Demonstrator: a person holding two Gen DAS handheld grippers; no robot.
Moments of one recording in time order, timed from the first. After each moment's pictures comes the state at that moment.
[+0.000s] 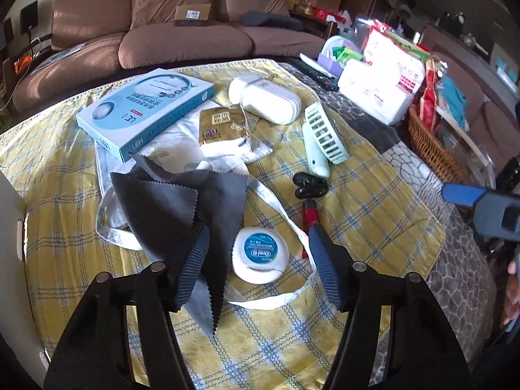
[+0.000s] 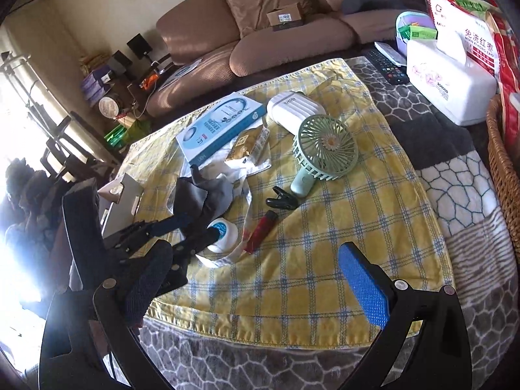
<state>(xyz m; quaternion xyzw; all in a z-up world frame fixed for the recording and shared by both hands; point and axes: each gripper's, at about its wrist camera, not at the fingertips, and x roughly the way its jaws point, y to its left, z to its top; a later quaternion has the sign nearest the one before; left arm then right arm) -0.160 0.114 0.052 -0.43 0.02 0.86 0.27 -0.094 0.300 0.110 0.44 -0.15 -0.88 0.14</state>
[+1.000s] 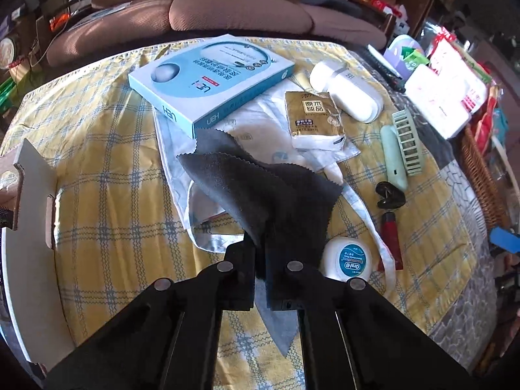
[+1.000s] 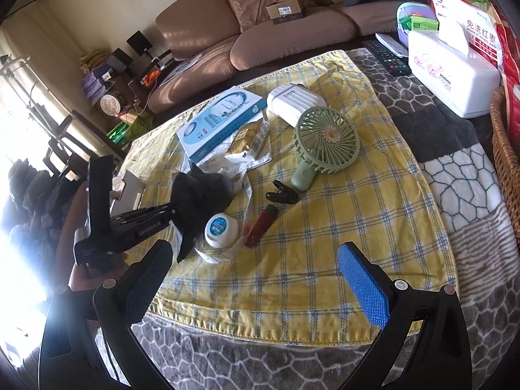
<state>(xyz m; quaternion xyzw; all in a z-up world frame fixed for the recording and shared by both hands) -0.201 0.072 0.039 -0.50 0.00 0.85 0.17 -0.098 0.301 0.107 0.45 -0.16 -0.86 0.15</state>
